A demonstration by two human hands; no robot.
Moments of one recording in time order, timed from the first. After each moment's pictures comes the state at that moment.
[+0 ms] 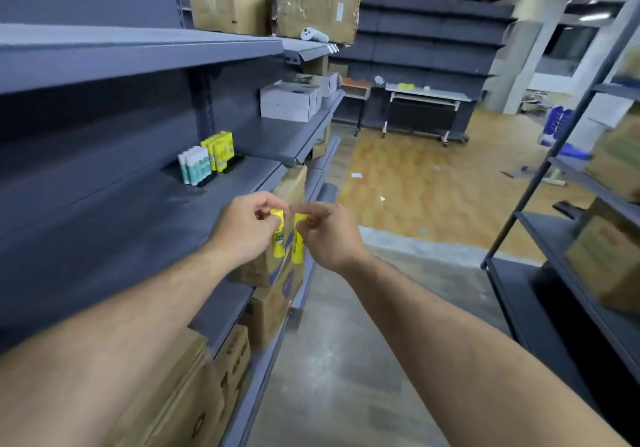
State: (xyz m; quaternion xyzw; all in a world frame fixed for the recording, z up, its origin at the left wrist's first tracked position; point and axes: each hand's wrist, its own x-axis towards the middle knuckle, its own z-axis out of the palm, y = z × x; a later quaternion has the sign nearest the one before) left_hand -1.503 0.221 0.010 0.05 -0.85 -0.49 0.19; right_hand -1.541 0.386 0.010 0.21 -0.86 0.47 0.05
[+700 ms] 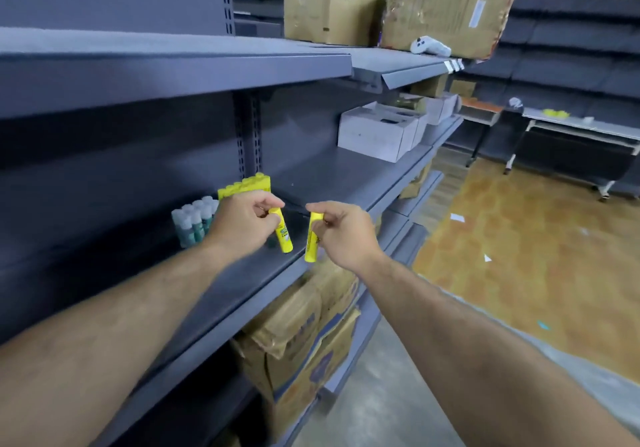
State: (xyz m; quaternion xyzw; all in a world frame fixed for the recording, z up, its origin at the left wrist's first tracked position) left_hand -1.800 0.112 0.013 0.22 -0.84 -0.39 0.30; right_hand -1.911 0.261 -0.001 0.33 -0.79 0.52 -0.07
